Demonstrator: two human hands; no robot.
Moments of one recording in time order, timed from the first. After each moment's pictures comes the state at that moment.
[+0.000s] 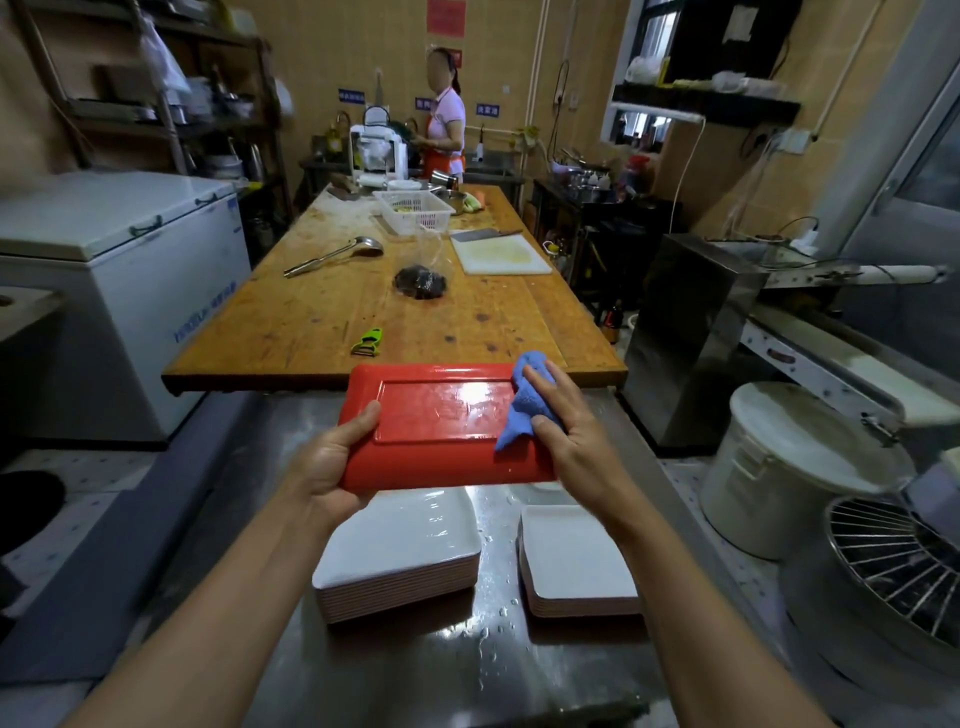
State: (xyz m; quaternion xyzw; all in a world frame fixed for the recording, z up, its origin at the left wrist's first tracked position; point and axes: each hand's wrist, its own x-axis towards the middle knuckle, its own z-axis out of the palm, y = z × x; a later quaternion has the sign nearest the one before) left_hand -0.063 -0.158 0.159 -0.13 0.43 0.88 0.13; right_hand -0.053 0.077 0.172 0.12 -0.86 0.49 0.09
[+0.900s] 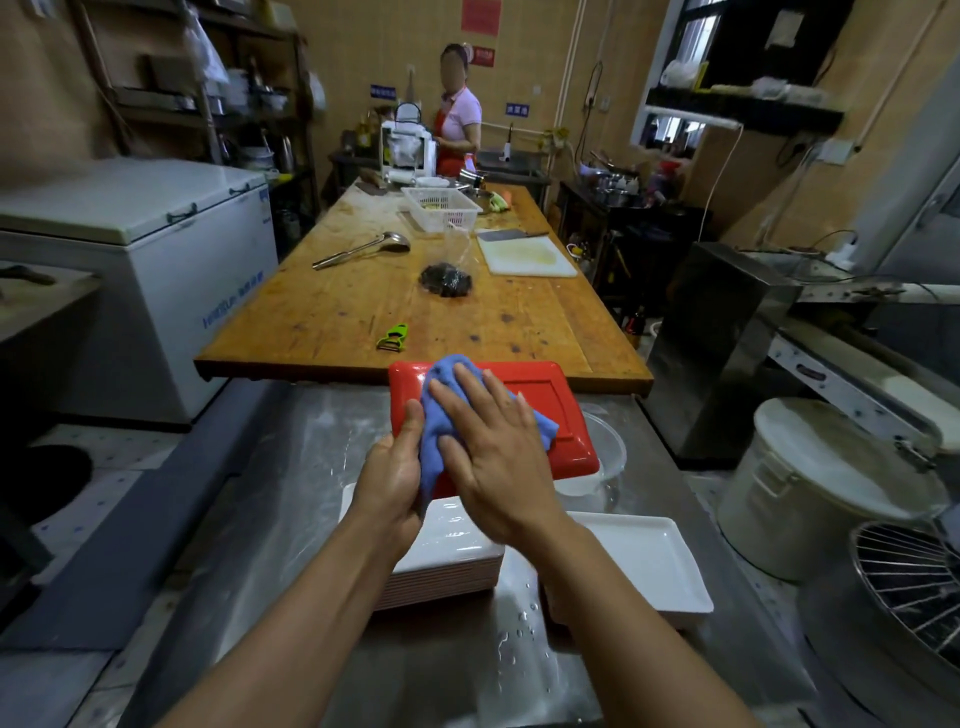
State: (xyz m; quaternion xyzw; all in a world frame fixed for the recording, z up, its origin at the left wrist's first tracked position) left_hand -0.051 -0.129 0.146 -0.08 0.43 0.90 0.03; right_hand -0.047 -0.019 0.163 0.21 -0.93 0.23 0.17
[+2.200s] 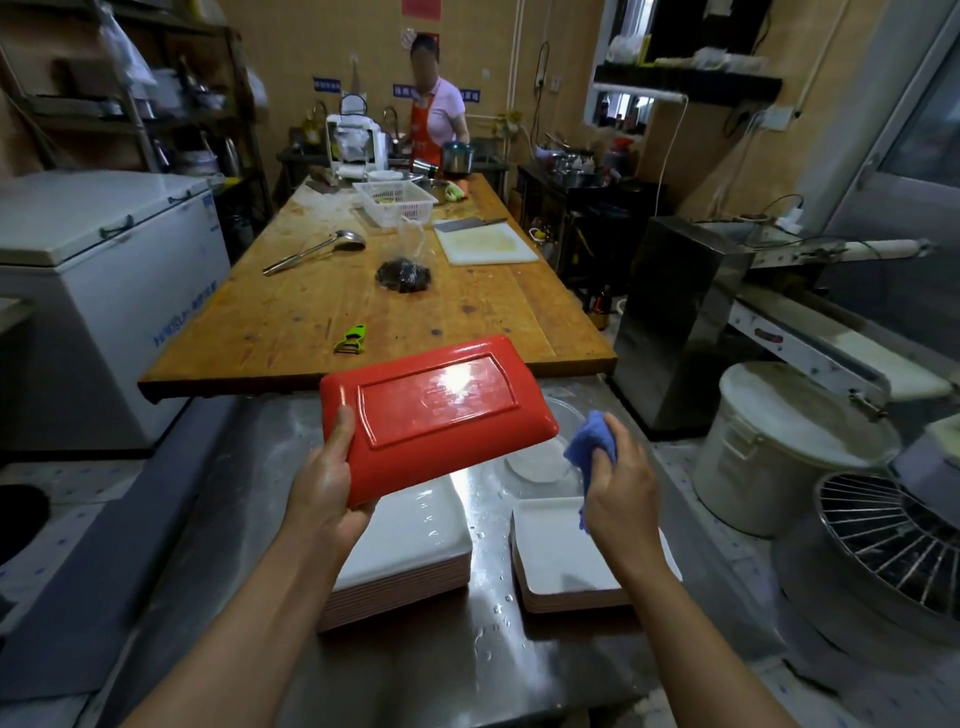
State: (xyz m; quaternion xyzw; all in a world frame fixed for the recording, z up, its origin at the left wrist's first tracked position) left_hand -0.056 -0.135 0.147 -0.13 0.41 0.90 0.01; right_hand -0.029 0.103 0.123 -0.11 -0.85 0.45 0.25
